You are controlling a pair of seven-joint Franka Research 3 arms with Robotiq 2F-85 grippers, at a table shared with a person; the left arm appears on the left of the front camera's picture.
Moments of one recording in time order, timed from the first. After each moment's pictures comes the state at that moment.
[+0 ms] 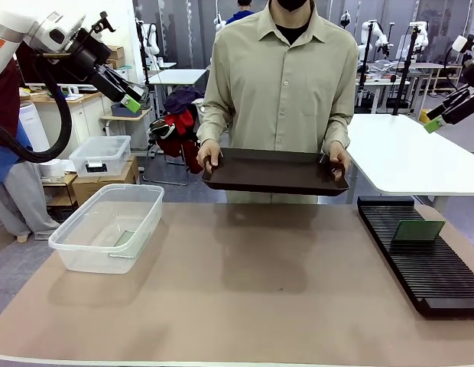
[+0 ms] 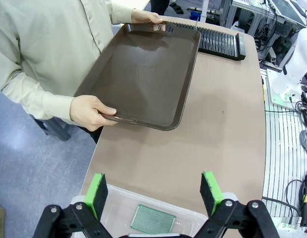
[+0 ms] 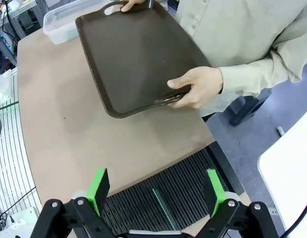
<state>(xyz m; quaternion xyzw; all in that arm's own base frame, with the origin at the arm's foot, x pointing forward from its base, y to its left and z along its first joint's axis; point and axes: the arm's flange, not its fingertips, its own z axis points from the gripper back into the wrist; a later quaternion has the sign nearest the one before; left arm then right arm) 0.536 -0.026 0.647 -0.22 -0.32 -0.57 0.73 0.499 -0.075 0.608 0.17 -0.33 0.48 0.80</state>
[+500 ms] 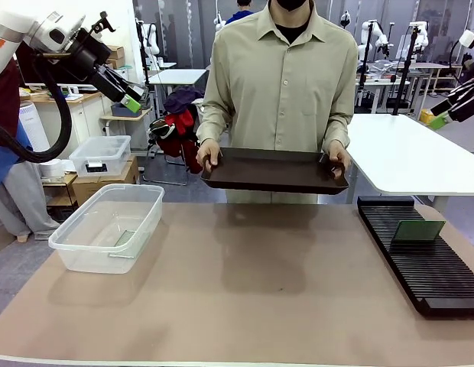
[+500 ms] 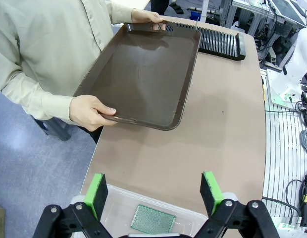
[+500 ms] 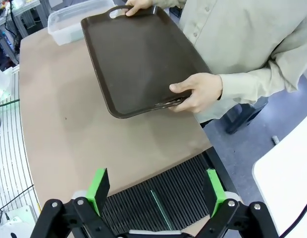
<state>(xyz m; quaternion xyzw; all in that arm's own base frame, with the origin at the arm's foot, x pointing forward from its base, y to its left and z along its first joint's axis) 0.536 -0.026 0.647 -0.22 -0.32 -0.57 0.73 0.486 -0.081 0.618 0.17 -0.35 0.49 0.78</state>
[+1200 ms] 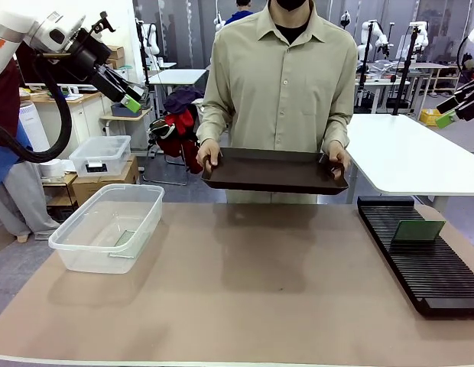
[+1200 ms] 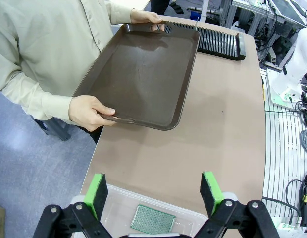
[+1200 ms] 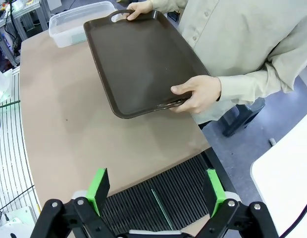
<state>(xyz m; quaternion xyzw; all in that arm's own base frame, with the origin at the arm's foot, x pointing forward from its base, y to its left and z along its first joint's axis) 0.536 -0.026 0.647 -0.22 -0.32 -0.57 0.73 0.475 -0.086 0.621 0.17 -0.36 0.49 0.78</state>
